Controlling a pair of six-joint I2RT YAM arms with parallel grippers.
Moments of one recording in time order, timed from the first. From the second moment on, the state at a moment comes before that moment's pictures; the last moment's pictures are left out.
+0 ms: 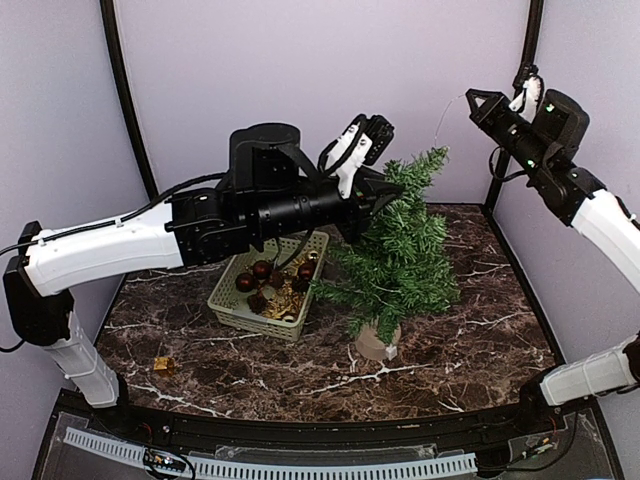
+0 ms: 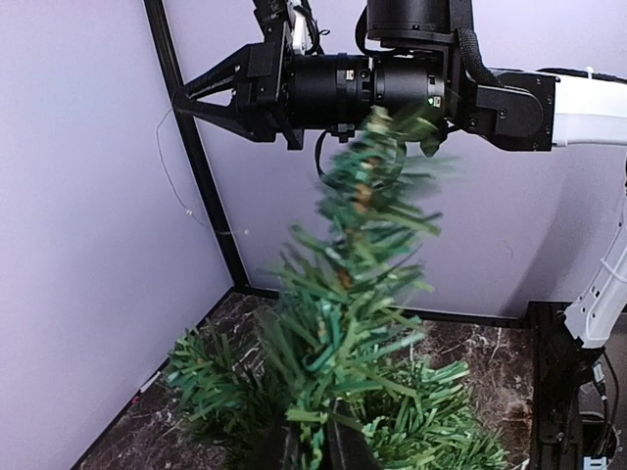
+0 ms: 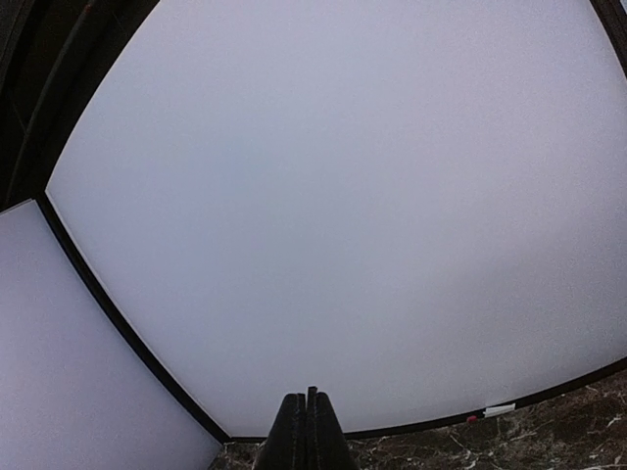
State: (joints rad) left arm -1.17 1.66 1.64 -0.05 -0.08 0.18; right arm 0.39 1.22 1.33 0.10 0.06 0.55
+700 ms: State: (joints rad) left arm -0.96 1.65 1.63 -0.03 0.18 0.38; right arm 0.39 1.28 1.34 0.16 0.01 0.56
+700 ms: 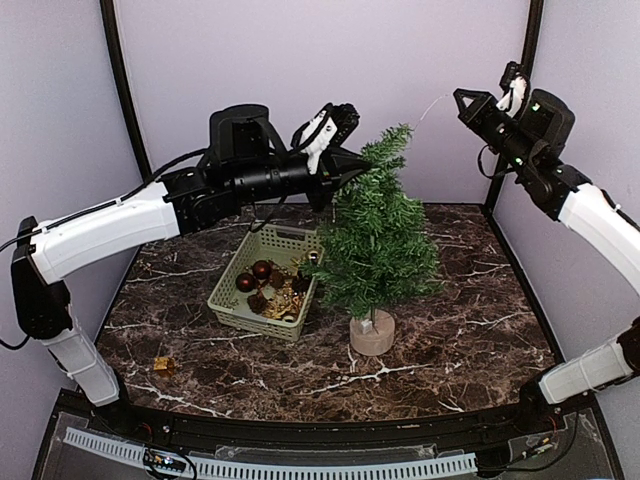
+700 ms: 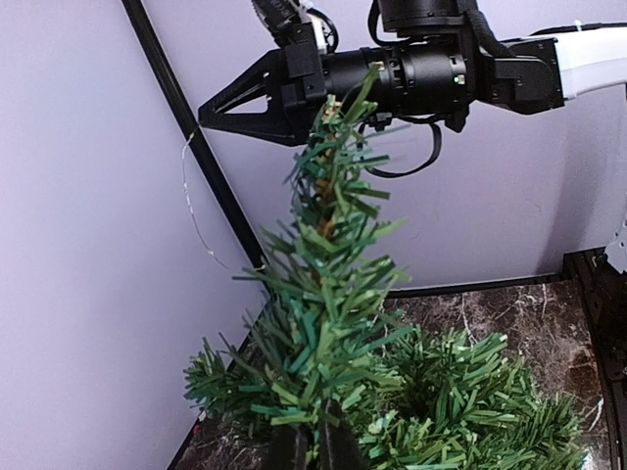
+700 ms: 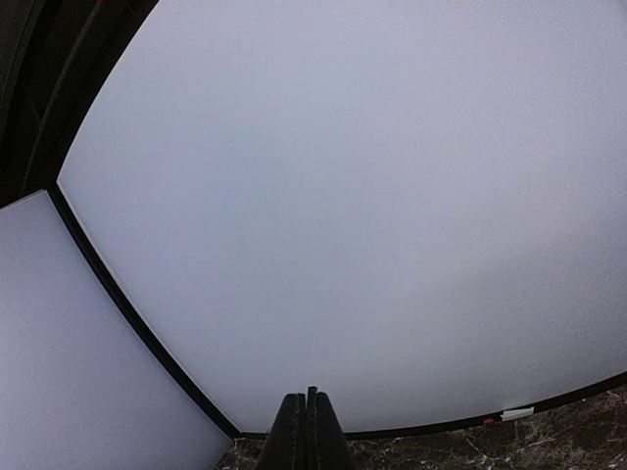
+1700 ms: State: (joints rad) left arm -0.87 1.69 1.63 0.06 0.36 0.40; right arm 0.39 1.27 1.35 0.20 -0.08 0.60
